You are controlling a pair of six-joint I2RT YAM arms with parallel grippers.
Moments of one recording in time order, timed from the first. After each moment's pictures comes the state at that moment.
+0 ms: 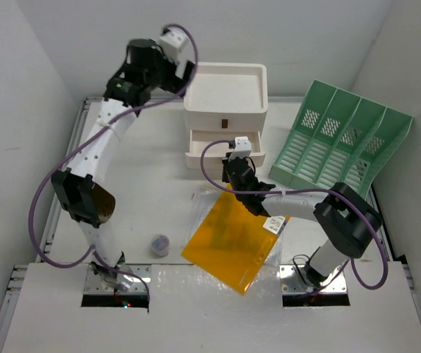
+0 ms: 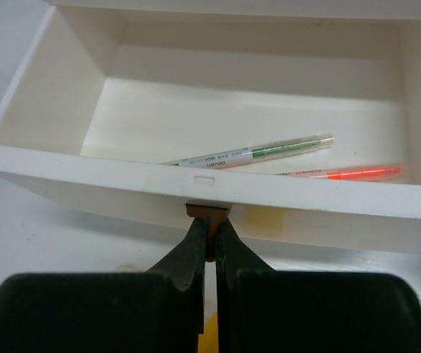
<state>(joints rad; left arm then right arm) -0.37 1.79 1.95 -0.56 0.12 0.29 0.80 1.61 0.73 0.51 0.57 0.34</state>
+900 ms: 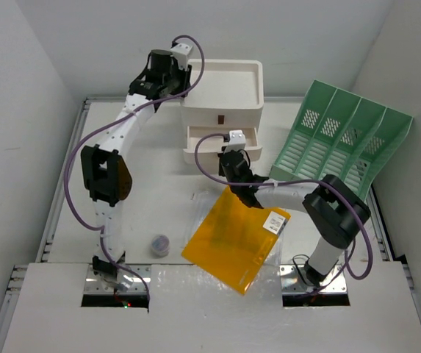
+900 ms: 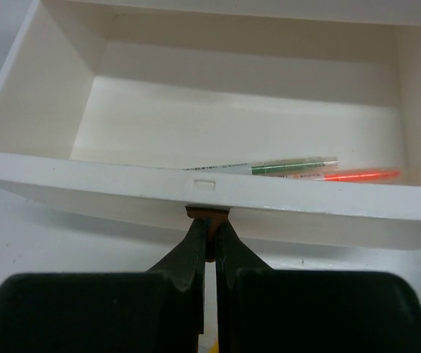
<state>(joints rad) -0.29 2.12 2.14 -0.49 0.09 0.08 0.77 1.70 0.82 0.51 0.57 0.30</state>
